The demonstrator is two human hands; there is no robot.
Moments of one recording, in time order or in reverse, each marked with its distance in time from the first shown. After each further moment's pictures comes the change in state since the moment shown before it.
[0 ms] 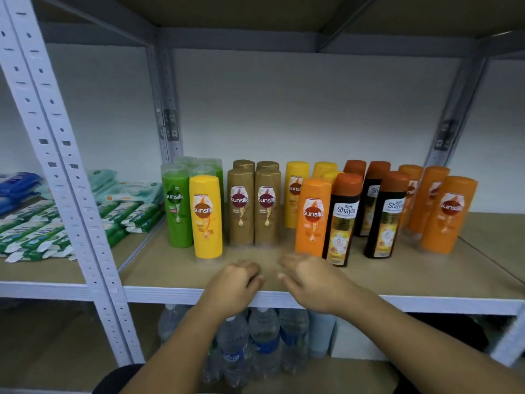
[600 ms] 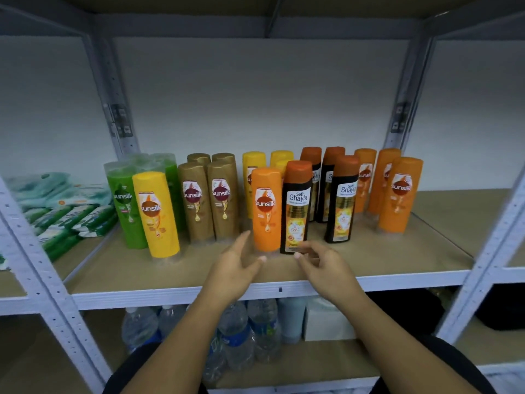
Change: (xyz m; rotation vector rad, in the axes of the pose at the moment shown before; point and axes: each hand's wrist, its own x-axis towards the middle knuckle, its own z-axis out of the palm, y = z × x) left_hand 0.026 0.089 0.020 -0.521 0.062 -0.234; right_hand -0.065 0.084 0.021 0.530 0.385 0.517
